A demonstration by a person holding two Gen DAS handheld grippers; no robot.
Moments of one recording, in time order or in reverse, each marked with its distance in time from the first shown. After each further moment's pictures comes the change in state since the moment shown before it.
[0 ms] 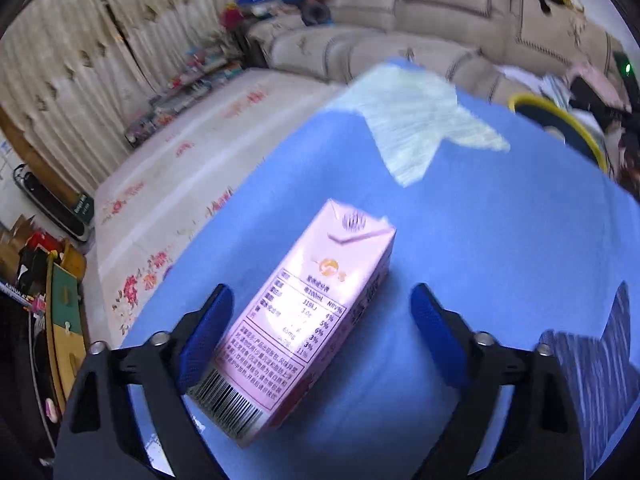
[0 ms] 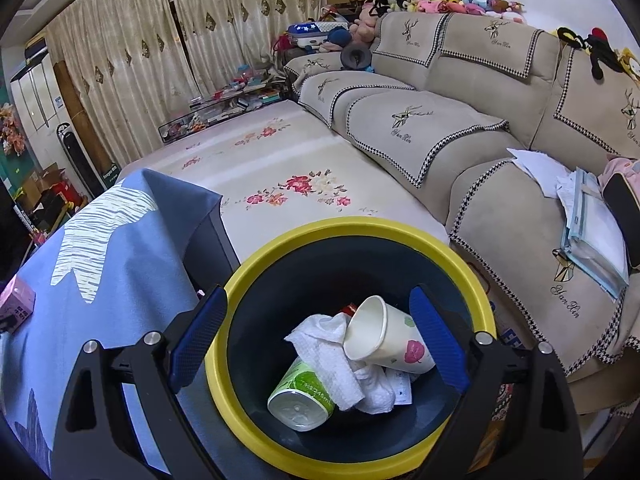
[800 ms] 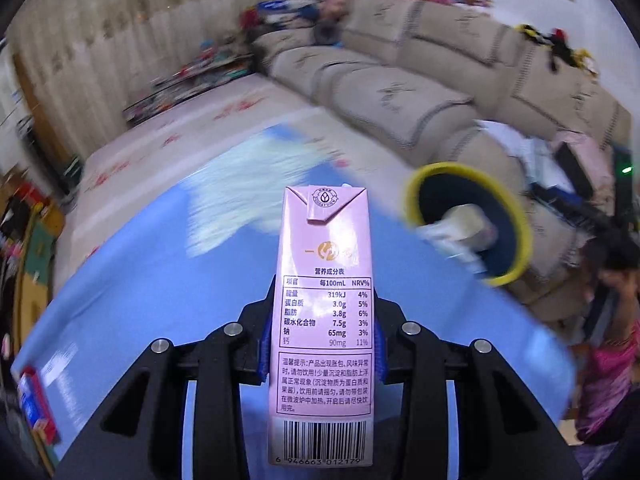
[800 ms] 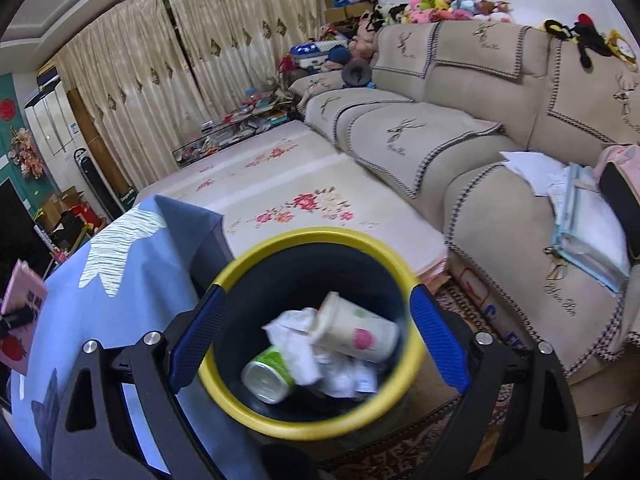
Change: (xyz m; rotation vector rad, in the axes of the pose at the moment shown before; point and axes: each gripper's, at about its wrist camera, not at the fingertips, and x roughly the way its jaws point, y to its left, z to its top) left arm -0.074 -0.200 0.094 -0.200 -0.075 -0.097; right arm -0.067 -0.078 -0.013 0.035 -0.079 0.054
